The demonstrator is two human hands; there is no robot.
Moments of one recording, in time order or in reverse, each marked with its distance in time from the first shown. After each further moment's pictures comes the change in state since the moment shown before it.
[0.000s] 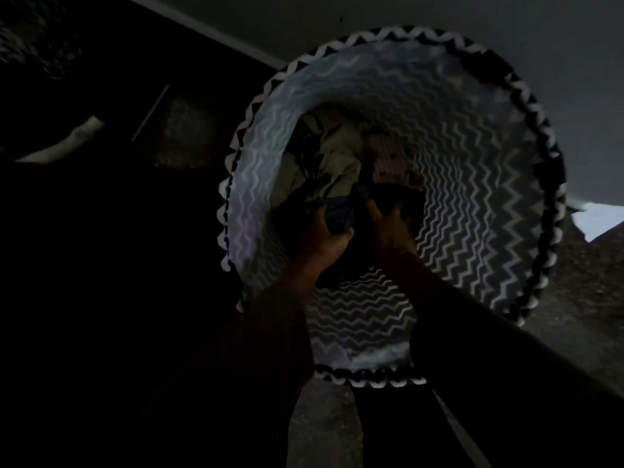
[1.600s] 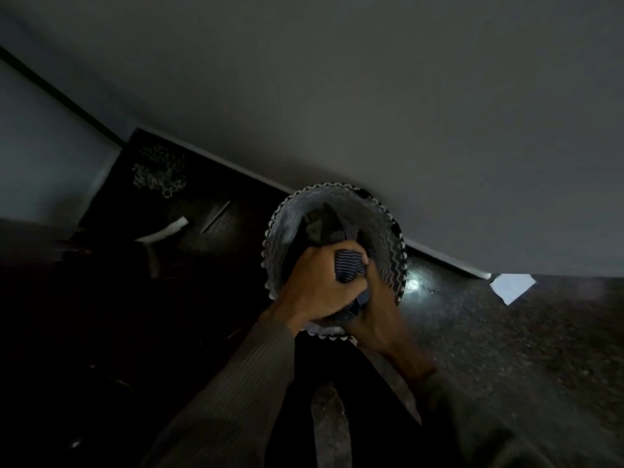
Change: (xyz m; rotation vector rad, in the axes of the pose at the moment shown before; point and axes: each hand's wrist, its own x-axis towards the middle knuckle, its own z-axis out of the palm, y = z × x) left_hand -0.337 0.142 -0.091 0.152 0.007 0.774; right_hand -0.318 -0.047 -0.207 0.680 0.465 -0.503
